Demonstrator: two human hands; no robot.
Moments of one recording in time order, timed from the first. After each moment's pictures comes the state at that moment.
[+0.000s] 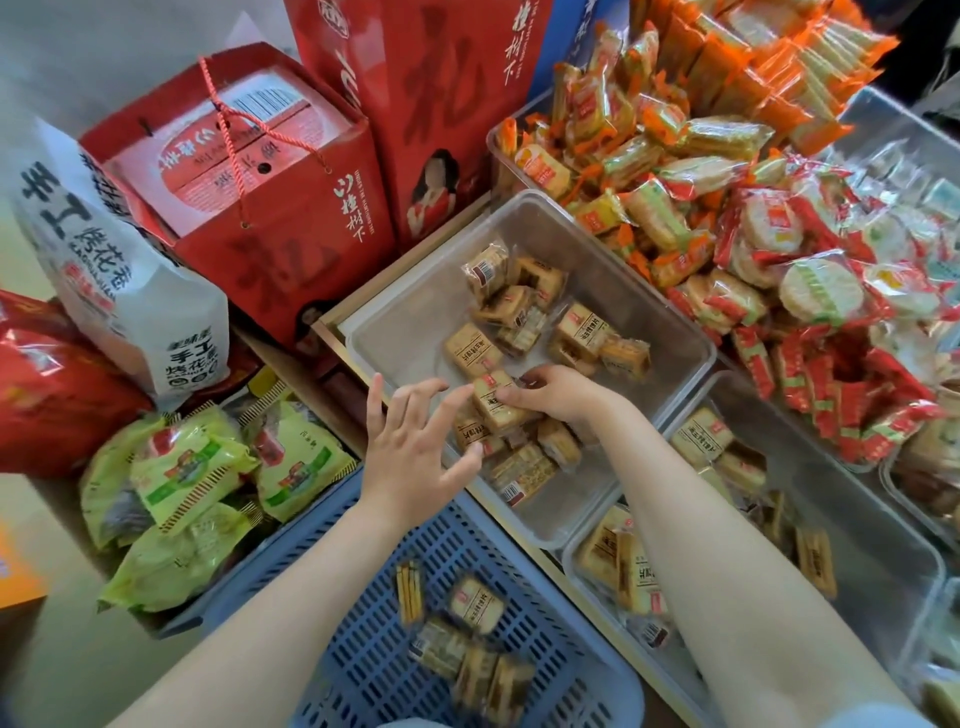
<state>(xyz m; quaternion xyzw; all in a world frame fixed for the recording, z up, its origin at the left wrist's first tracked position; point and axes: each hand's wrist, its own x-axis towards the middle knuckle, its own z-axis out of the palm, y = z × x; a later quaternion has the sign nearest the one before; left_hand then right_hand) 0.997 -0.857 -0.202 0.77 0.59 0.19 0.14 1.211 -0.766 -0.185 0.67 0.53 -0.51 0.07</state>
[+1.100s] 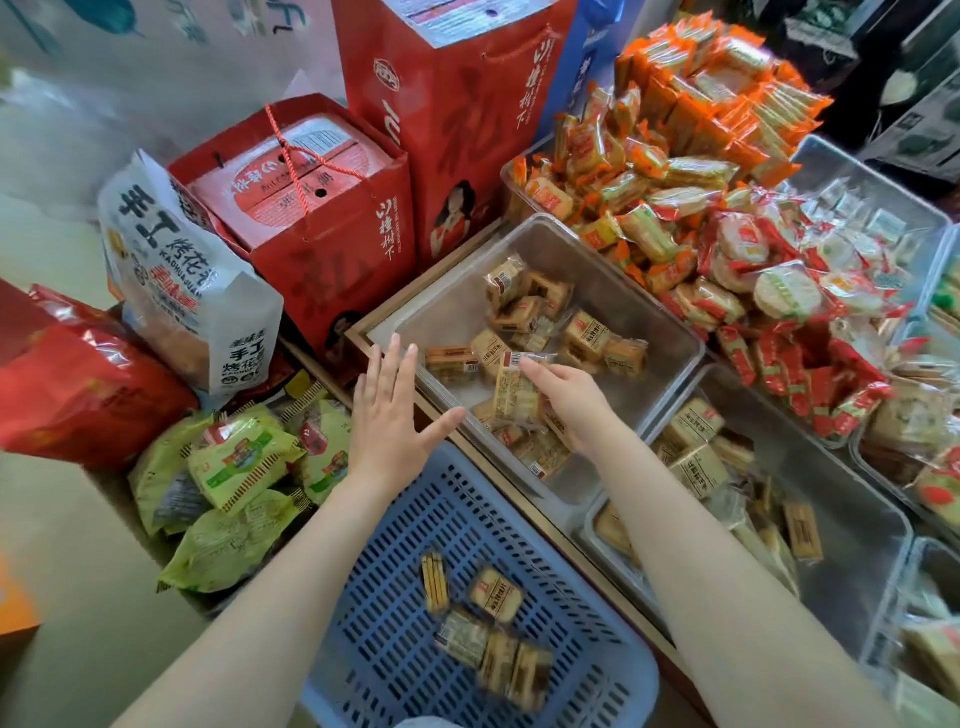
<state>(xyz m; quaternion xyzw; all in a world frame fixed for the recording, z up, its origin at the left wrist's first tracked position) 0.938 -0.858 -0.185 0.70 0.65 0.18 0.25 1.167 -0.828 -0.141 0.70 0.34 -0.58 -0.26</state>
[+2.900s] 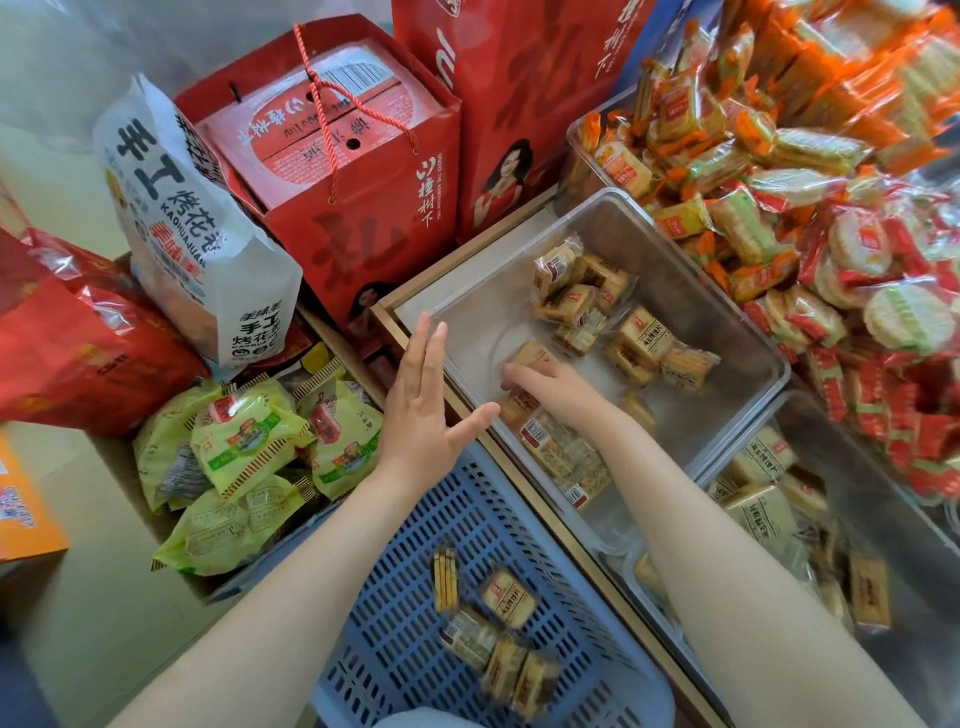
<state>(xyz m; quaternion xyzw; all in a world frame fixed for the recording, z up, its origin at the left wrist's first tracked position) 0.940 -0.838 -0.225 0.67 0.60 0.32 0.29 1.132 -0.774 -0.189 0.66 0.52 -0.54 -0.01</state>
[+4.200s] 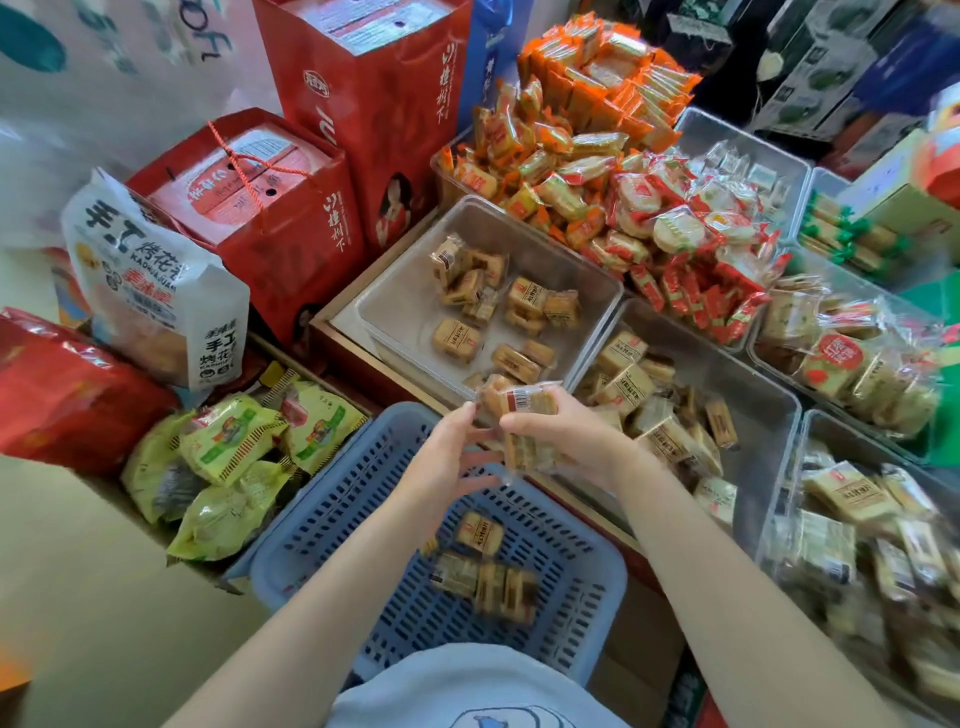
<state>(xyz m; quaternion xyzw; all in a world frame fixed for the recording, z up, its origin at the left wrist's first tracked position) 1.001 -0.966 -0.106 0.27 0.53 0.25 0.77 1.172 -0.973 -0.057 0.62 0.39 -0.64 -0.24</state>
